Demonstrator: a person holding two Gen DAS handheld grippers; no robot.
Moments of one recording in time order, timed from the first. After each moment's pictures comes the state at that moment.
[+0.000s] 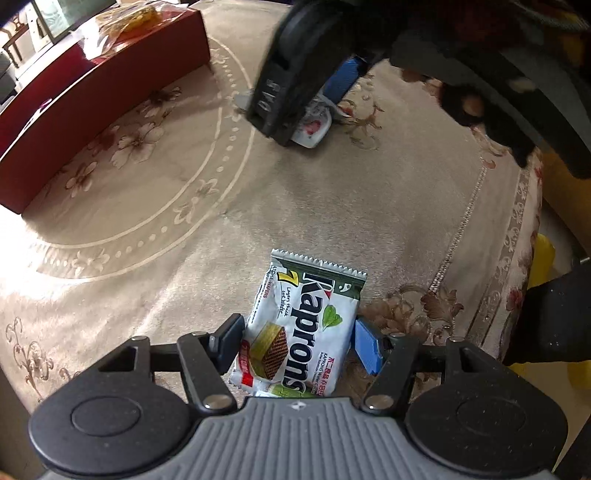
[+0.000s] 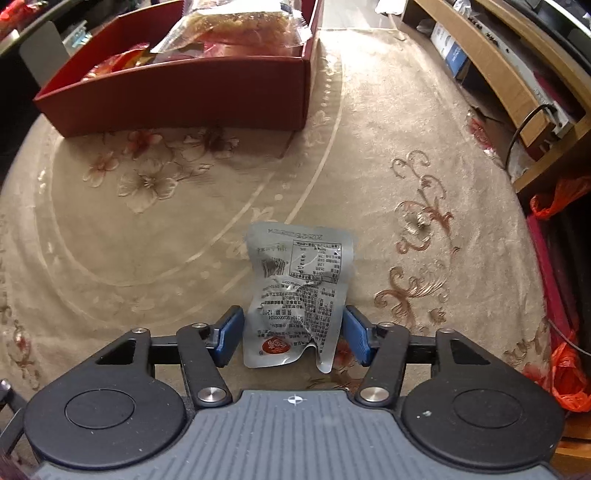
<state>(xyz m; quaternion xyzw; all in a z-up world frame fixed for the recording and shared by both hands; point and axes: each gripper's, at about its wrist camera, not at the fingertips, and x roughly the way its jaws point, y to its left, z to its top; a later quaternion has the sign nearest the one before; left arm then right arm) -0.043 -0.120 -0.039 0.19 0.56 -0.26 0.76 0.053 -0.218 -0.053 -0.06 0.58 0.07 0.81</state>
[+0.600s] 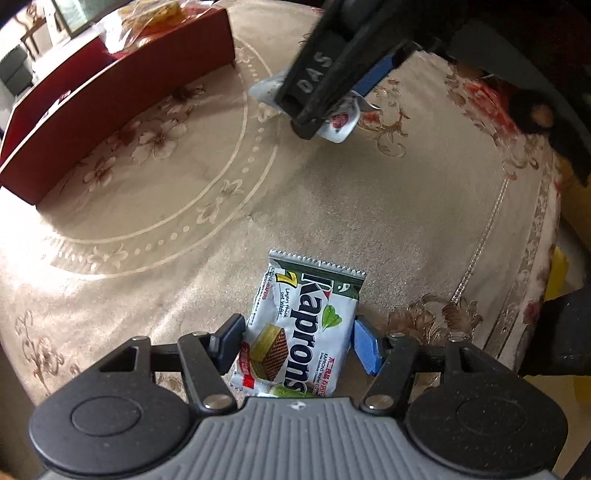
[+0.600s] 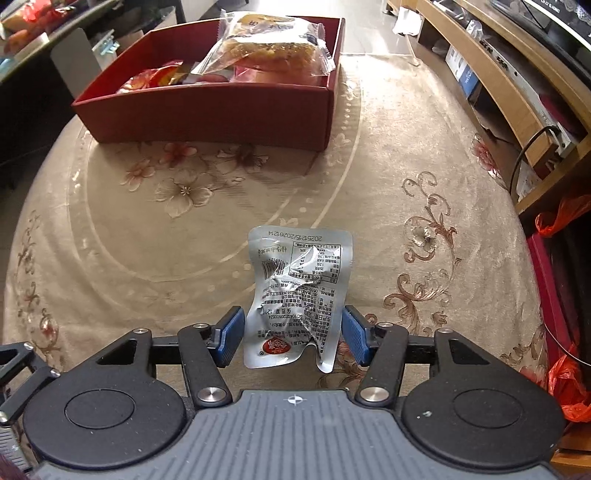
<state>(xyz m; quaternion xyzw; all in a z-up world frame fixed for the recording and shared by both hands) -0.038 -0.117 -0.041 0.19 0.56 -0.24 0.78 0.041 -0.215 -0.030 -0.06 0.55 0.10 0.83</state>
